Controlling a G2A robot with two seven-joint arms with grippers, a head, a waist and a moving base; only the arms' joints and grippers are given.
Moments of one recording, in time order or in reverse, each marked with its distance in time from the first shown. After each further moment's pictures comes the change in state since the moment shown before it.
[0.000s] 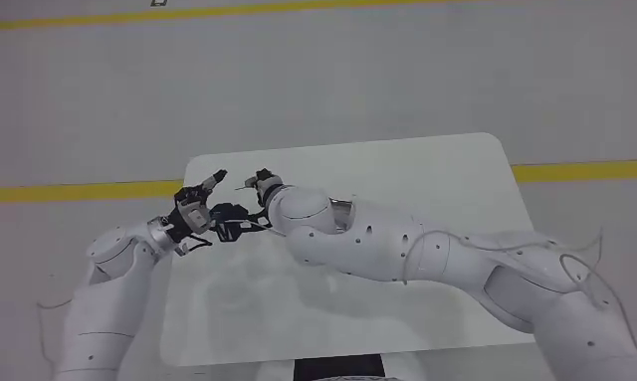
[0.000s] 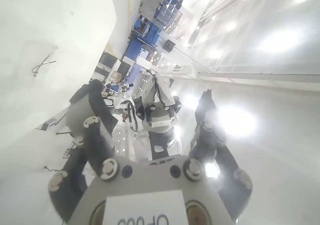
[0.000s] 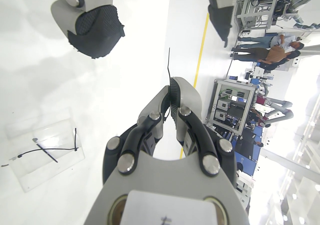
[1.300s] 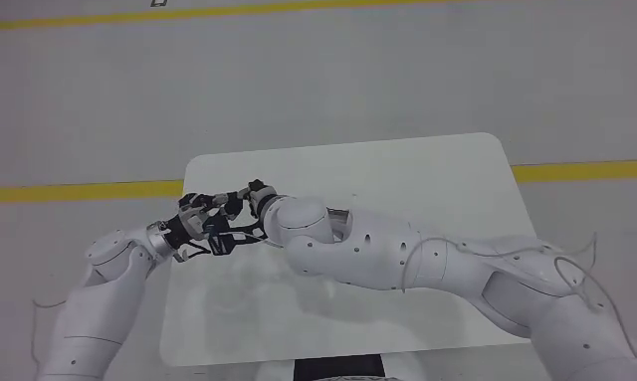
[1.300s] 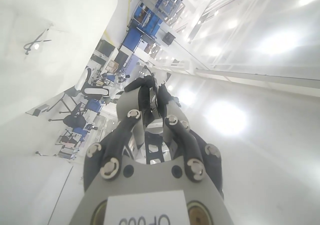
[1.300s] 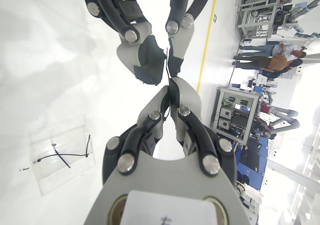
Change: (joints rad) left arm 0.020 0.106 0.101 -0.030 -0.154 0.000 0.015; right arm -0.031 -0.009 0.000 -0.020 0.000 0.000 -0.031
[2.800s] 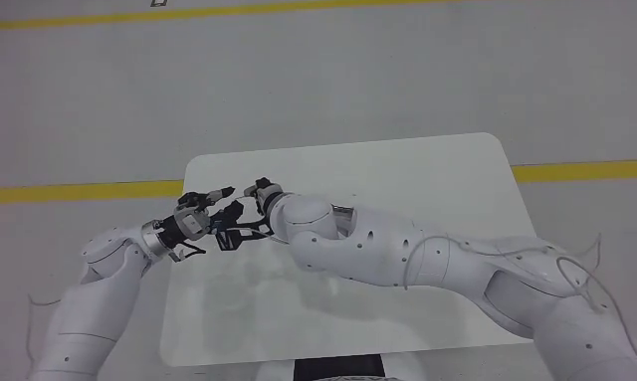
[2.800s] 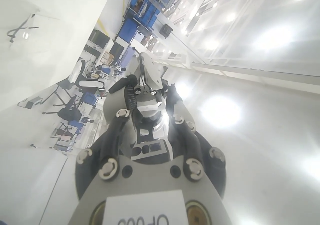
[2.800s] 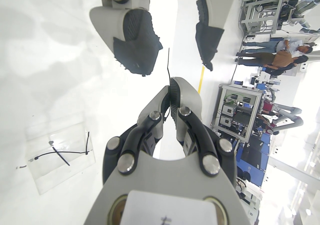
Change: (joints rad) left arm -0.021 0.029 0.019 0.032 -0.060 0.000 -0.056; right arm 0.000 0.019 0.000 0.021 0.000 0.000 -0.022
